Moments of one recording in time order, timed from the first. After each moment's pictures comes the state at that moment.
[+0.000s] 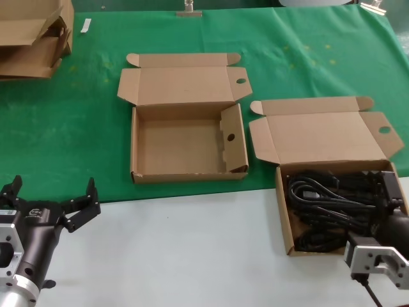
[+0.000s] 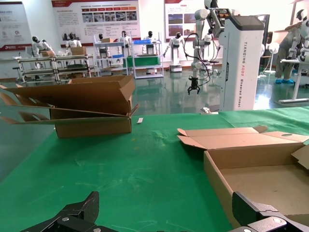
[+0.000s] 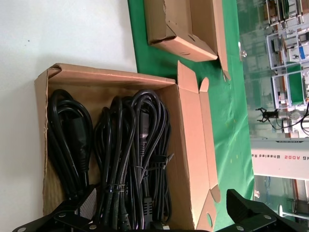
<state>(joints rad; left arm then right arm) 0.00 -0.30 1.60 -1.60 -1.80 0.00 0.00 0.66 1.01 -2.75 1.79 2.75 0.75 -1.42</state>
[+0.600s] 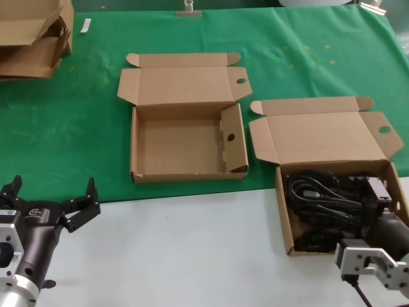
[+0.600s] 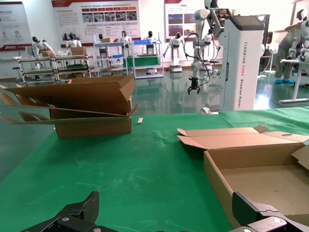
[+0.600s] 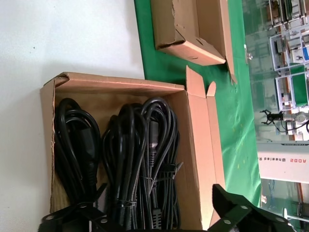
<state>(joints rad) 0.00 -0.30 1.60 -1.60 -1.80 0.00 0.00 0.66 0.96 -2.75 1.74 2.75 0.73 -1.44</state>
